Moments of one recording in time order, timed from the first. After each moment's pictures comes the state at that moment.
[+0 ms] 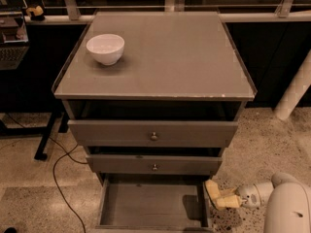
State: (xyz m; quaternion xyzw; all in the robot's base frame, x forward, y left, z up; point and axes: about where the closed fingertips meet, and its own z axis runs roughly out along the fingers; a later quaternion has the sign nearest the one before) arm 0.449 -0.273 0.371 -0.26 0.75 0.58 0.18
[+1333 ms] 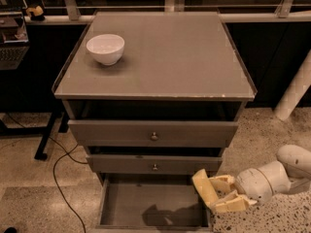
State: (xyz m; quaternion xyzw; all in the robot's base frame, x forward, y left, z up) arm 0.355 -0.184 0.614 -0.51 0.60 0.56 0.26
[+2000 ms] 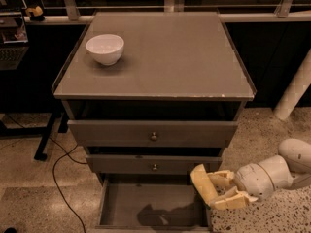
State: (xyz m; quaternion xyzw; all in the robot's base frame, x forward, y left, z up) arm 0.353 -0.175 0.642 -0.53 0.58 0.55 0.27
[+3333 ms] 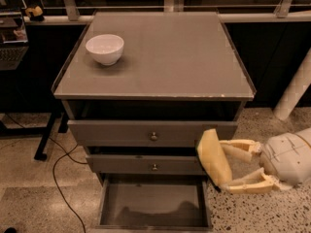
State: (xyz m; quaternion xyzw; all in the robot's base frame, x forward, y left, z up) arm 0.320 -0.152 0.830 -0.64 0.51 0.43 0.38
